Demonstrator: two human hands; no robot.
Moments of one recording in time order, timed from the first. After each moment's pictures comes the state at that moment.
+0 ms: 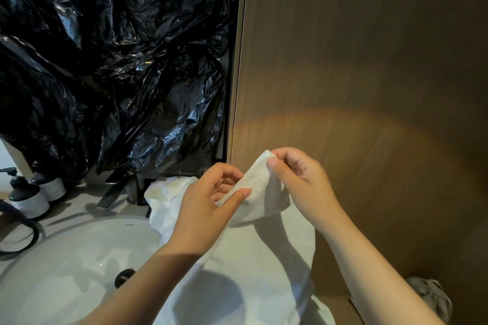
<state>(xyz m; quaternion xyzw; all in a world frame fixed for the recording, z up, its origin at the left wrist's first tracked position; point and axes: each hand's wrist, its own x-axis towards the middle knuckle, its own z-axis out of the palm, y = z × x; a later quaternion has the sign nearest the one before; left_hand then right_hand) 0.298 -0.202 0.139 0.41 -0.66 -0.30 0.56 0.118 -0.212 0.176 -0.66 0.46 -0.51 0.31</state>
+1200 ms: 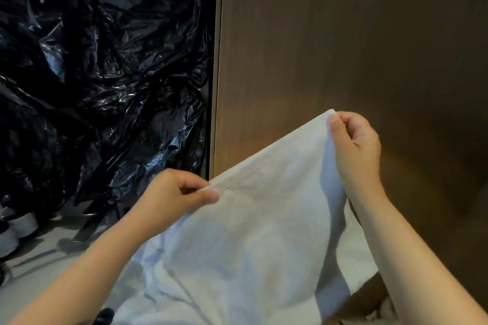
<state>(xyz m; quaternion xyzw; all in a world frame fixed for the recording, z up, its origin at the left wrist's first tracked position) 0.335 -0.236 0.192 0.47 -0.75 -0.27 0.38 0.040 -0.227 0.251 -0.54 0.51 -0.66 0.03</state>
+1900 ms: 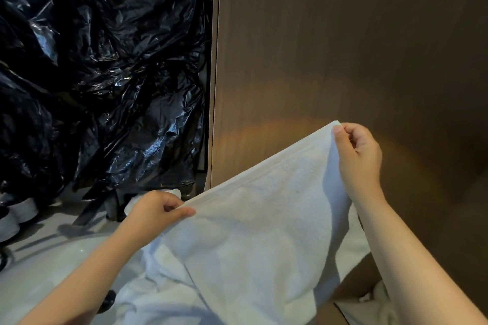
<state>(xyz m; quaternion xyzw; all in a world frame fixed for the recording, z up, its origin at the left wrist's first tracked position) 0.366 -0.262 0.104 0.57 -0.74 -0.22 0.28 0.013 -0.231 0.207 -0.52 0.57 -0.64 0.04</state>
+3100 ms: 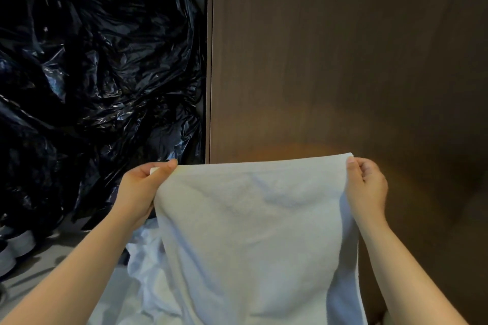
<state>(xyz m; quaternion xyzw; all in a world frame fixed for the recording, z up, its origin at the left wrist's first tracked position) 0.354 -0.275 0.194 0.46 -0.47 -0.45 0.61 -0.024 -0.231 0.198 -0.45 0.63 -0.64 0.02</state>
